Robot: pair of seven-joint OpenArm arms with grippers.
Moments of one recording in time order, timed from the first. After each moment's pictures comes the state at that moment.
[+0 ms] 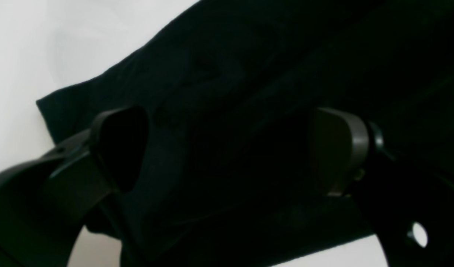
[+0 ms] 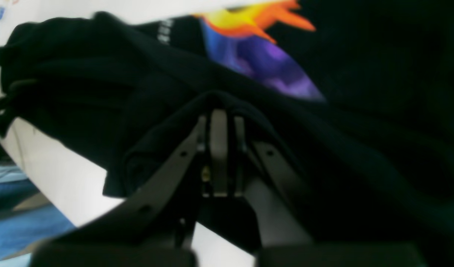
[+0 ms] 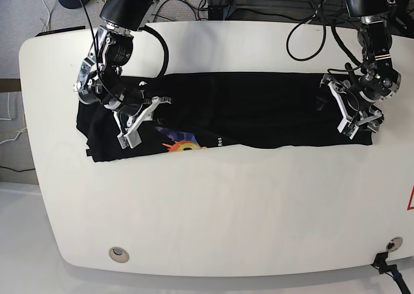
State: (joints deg) left arm 5.2 -18.7 -18.1 89.0 -4.1 -42.0 40.3; right arm 3.3 -5.9 25.8 91.3 33.5 35.4 -74.6
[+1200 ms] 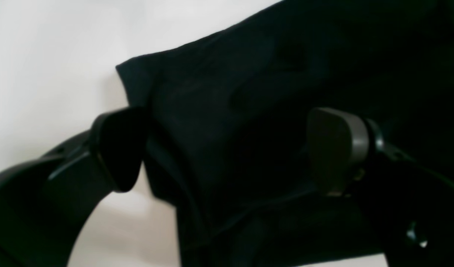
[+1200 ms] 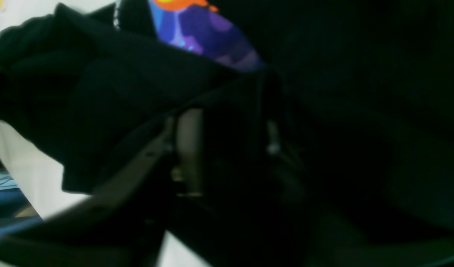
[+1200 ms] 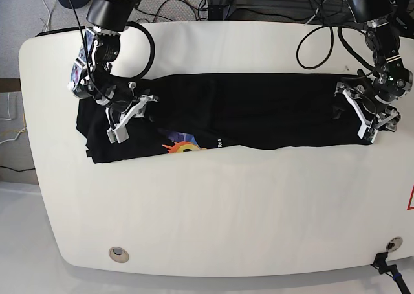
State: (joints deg) left arm 3.1 -17.9 -25.8 87.0 -3.8 -41.8 40.2; right arm 2.0 0.5 25.0 80.8 33.8 36.1 -64.2
